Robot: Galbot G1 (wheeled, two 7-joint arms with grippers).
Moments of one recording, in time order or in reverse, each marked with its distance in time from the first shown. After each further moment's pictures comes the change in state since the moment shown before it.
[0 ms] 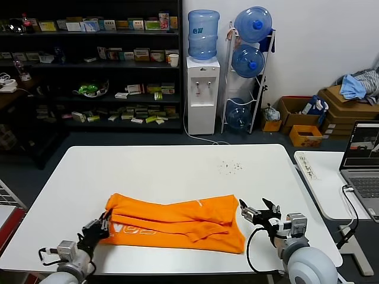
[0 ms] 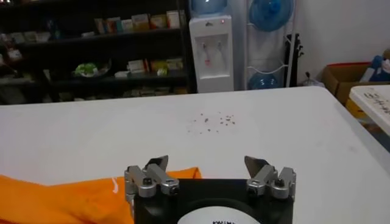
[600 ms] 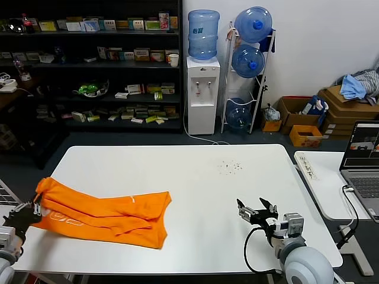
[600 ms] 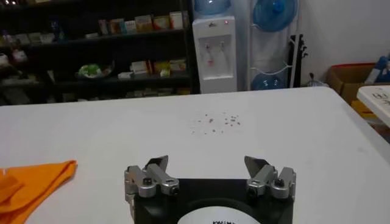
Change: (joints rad) left arm 0.056 0.119 -0.371 0.134 0.226 -0.027 0.066; right arm 0.010 0.015 -0.020 -0.012 -0.020 0.005 -0.008
